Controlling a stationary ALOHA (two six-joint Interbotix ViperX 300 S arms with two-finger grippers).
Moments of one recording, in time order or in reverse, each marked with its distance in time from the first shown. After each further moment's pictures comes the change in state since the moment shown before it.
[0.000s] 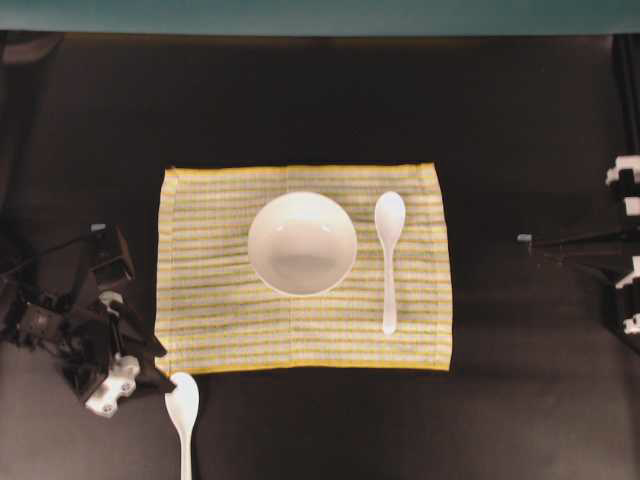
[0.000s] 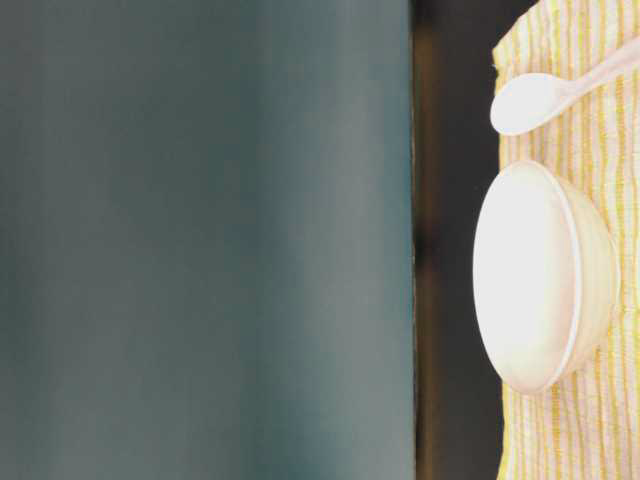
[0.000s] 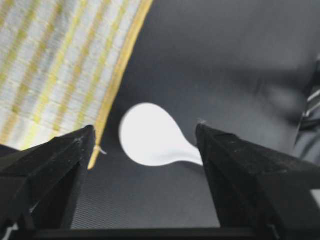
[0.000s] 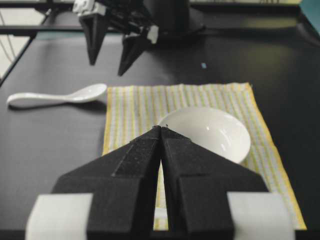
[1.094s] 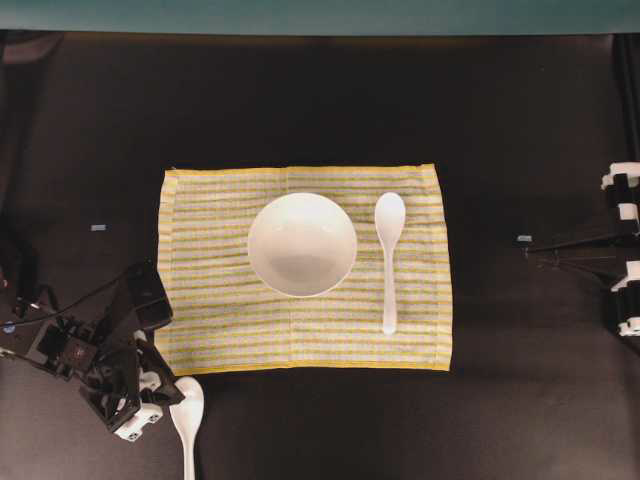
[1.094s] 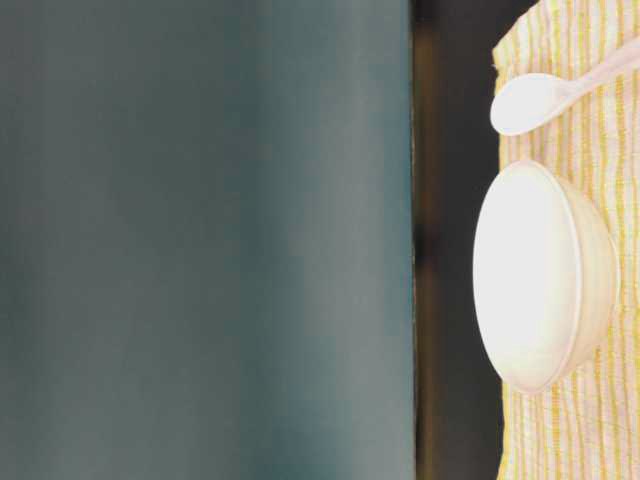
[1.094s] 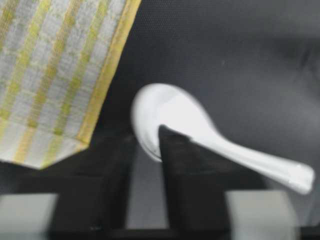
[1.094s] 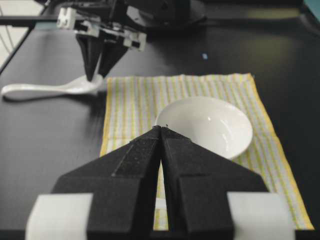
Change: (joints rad) left arm -0.048 0.170 -0.104 0.002 0.067 -0.011; right arm 0.000 0.014 0.032 0.000 -0.037 0.000
